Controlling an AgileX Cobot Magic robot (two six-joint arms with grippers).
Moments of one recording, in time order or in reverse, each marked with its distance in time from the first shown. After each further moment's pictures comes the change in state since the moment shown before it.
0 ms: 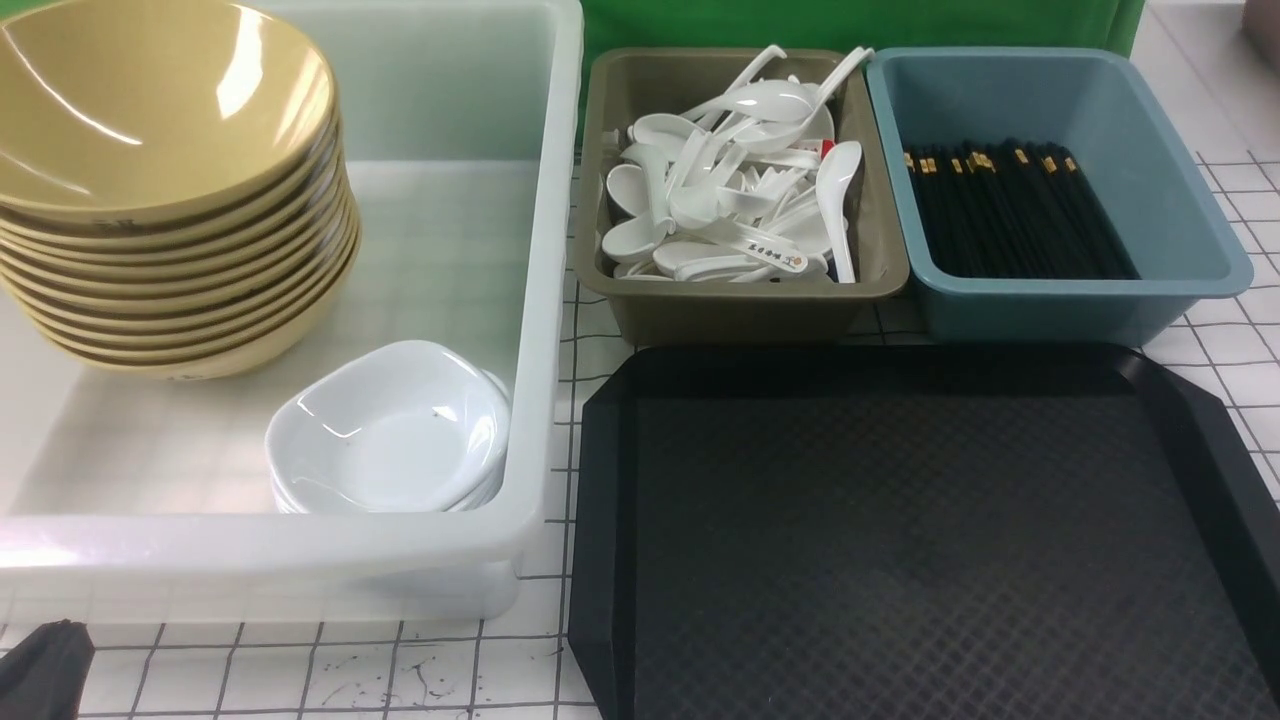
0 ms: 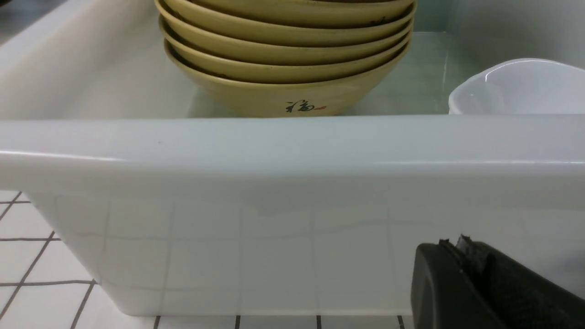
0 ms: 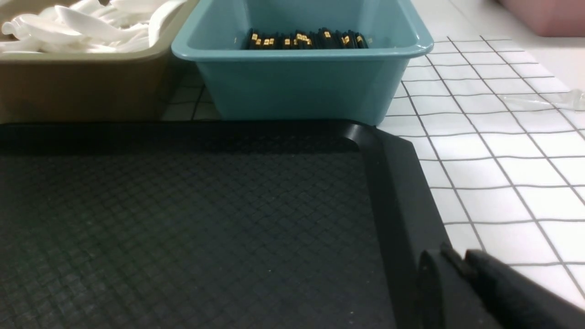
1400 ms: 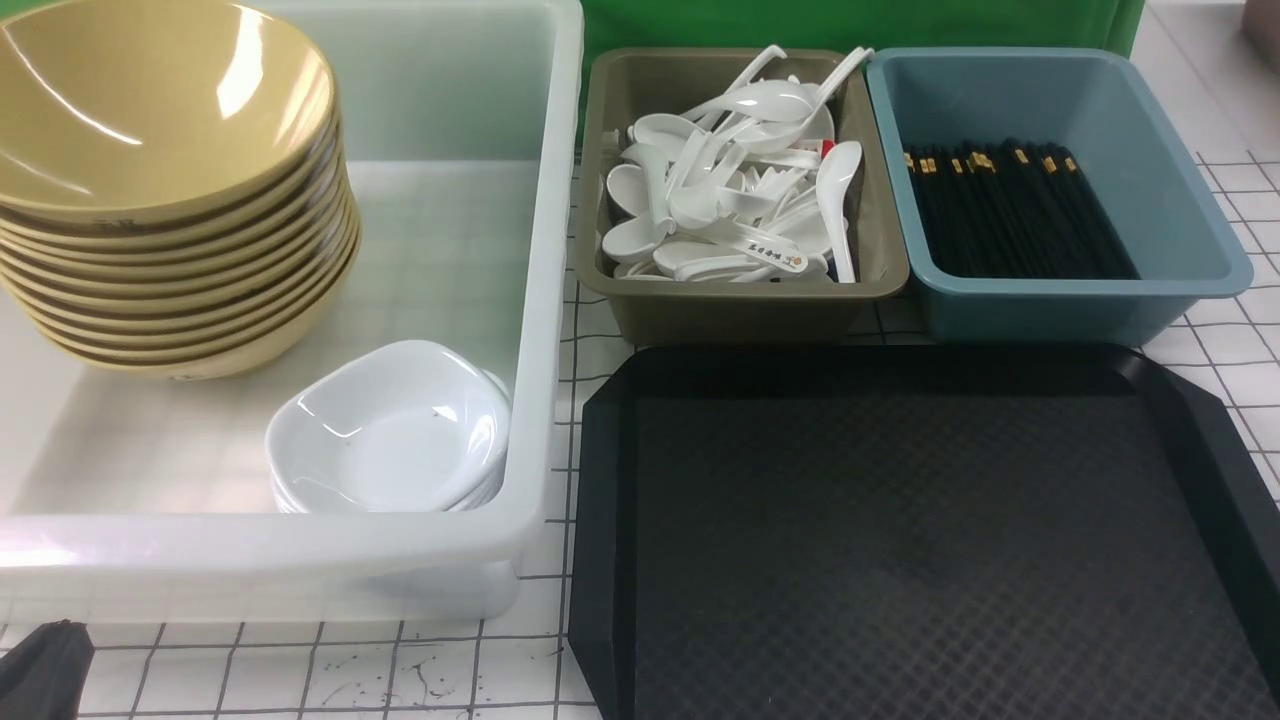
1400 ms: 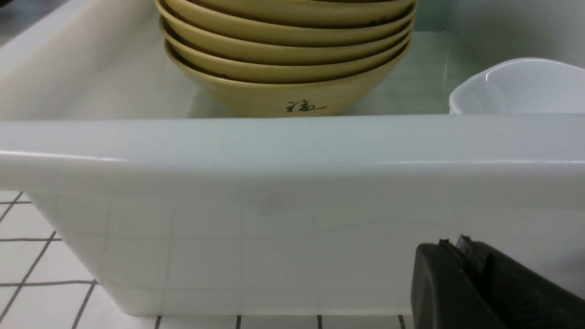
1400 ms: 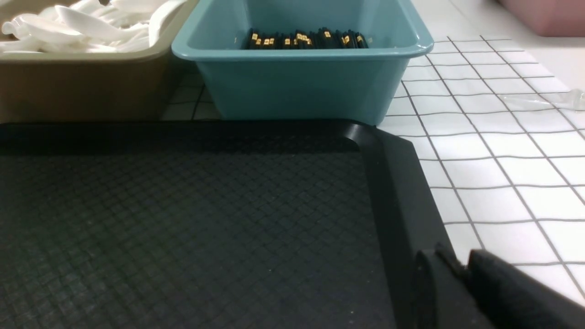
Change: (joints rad) right arm 0.000 0.000 0.000 0.000 0.000 0.000; left arm 0.000 0.000 0.000 0.002 0.000 0.000
